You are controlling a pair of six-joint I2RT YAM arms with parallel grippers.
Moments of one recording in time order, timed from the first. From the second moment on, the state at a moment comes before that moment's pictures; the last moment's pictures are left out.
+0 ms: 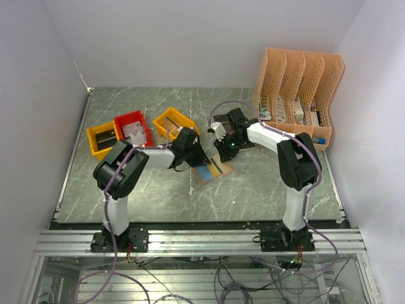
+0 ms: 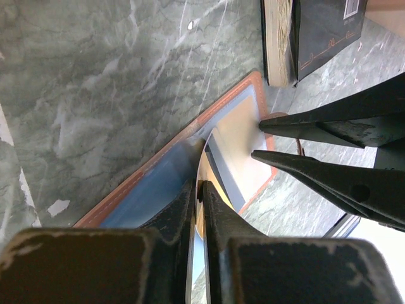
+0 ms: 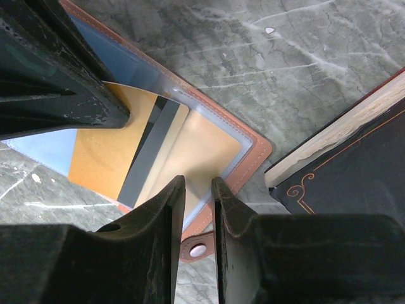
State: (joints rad) left arm -0.65 1.91 0.99 0.16 0.22 -0.90; right arm 0.45 1.99 1.37 -0.61 -0.44 -0.49
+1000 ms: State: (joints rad) left arm -0.65 1.94 1.04 0.13 0.24 -0.88; right arm 0.55 1.60 0.96 -0.43 -0.81 -0.96
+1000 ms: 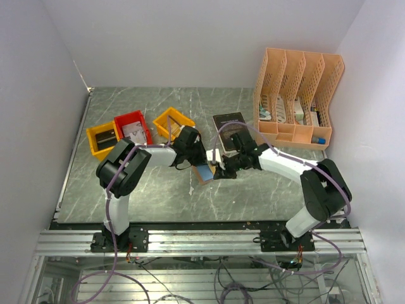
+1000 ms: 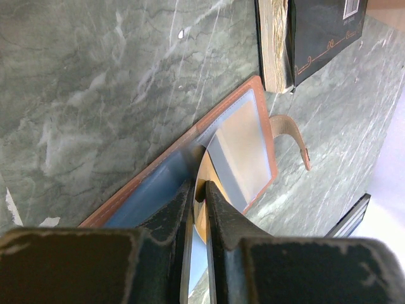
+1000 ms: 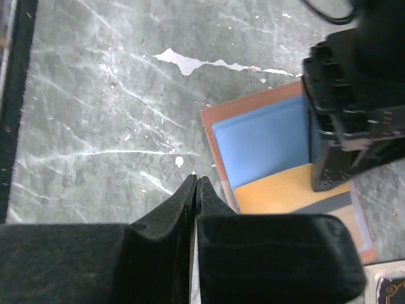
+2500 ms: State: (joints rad) left arm -0.65 1.95 1.04 0.15 0.25 -0.87; right arm 0.72 1.74 0.94 -0.13 -0.27 -0.92
